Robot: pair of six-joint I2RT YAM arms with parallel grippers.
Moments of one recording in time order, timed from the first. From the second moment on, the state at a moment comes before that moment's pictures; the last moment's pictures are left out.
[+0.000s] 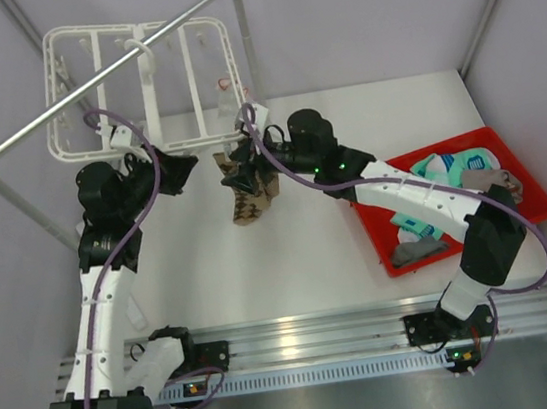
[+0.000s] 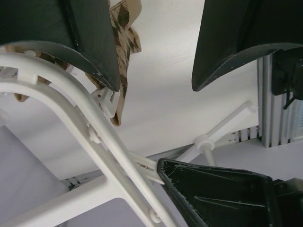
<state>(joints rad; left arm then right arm) -0.04 0.96 1.05 -0.18 0.56 -0.31 0.85 1.62 1.44 0.07 -0.44 -0.03</state>
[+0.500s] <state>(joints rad) -0.04 0.98 1.30 -0.55 0.58 -0.15 0.89 1.63 1.44 0.14 -0.35 -0.37</state>
